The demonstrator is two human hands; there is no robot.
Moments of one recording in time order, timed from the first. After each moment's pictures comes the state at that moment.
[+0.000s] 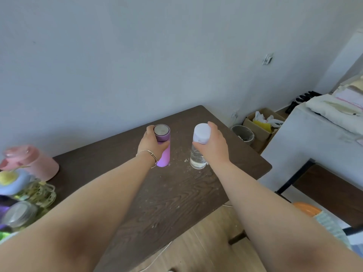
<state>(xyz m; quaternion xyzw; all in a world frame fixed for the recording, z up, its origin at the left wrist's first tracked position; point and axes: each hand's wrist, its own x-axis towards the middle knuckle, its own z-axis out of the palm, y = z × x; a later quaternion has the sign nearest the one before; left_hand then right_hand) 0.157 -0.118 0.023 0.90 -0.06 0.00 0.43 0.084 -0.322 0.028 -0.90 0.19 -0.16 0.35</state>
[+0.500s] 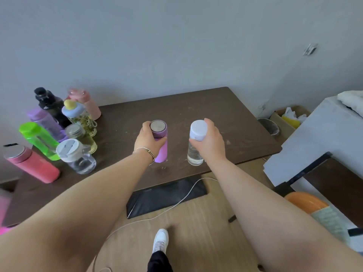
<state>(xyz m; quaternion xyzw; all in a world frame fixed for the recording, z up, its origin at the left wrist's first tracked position) -0.046 -0.049 0.003 0.90 0.08 0.05 0.43 -0.064 -0.262 0.007 -0.92 0.09 -0.10 0.38</state>
